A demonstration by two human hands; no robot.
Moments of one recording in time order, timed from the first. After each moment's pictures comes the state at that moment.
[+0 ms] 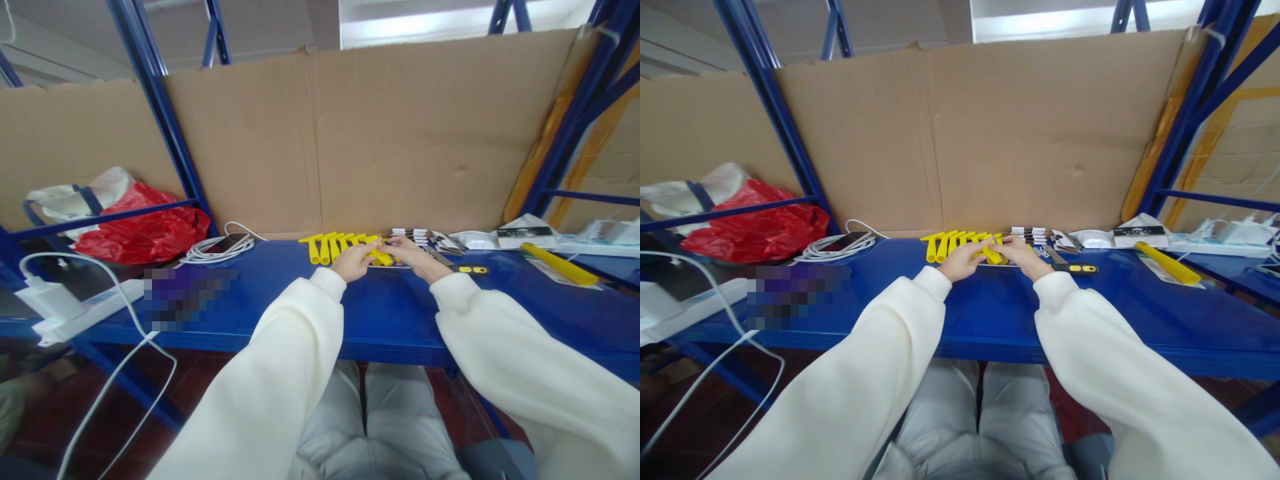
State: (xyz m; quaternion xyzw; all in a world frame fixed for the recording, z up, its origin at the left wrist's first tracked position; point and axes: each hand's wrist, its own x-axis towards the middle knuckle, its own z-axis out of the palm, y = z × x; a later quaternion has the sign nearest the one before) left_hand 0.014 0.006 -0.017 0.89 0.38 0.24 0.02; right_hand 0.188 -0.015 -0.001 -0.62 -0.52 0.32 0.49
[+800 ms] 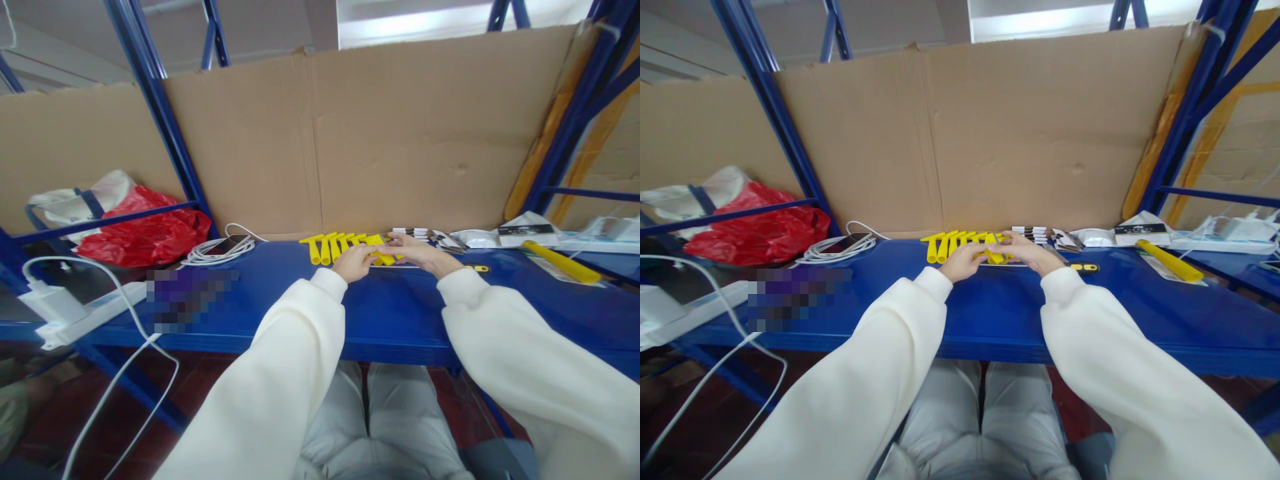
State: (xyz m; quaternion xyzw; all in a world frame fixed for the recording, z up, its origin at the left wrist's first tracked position) left_hand 0.015 0.015 -0.022 0.90 0.35 0.27 0.00; right_hand 0.210 -0.004 -0.001 -0.54 -0.60 0.38 0.45
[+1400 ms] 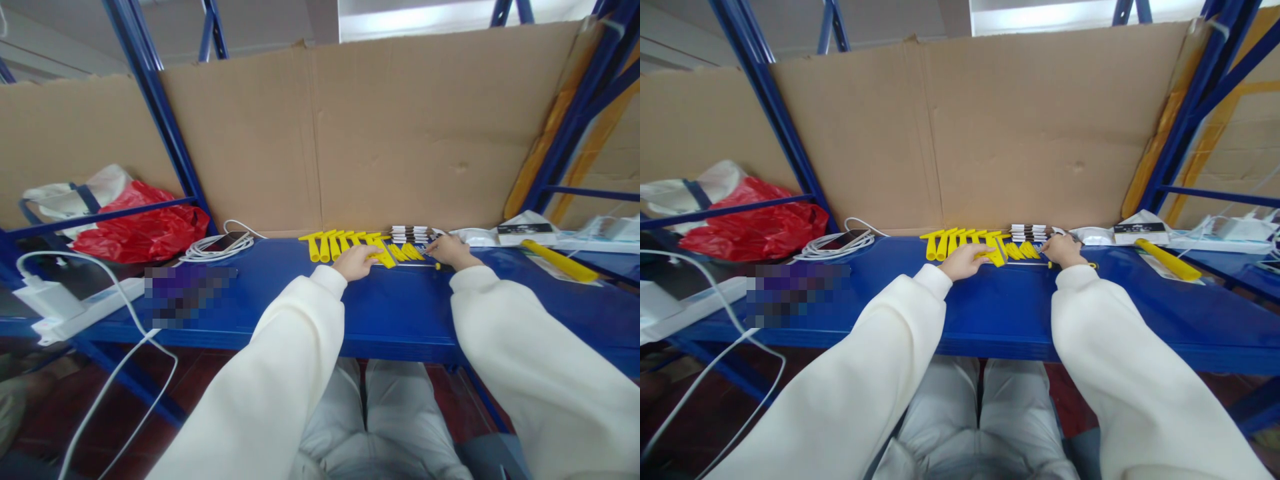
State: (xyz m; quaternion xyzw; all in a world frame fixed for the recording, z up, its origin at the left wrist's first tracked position) left_hand 0.019 0.005 -0.016 0.90 0.37 0.24 0.06; right_hand 0.297 0.014 -0.014 -0.80 -0.58 -0.04 0.14
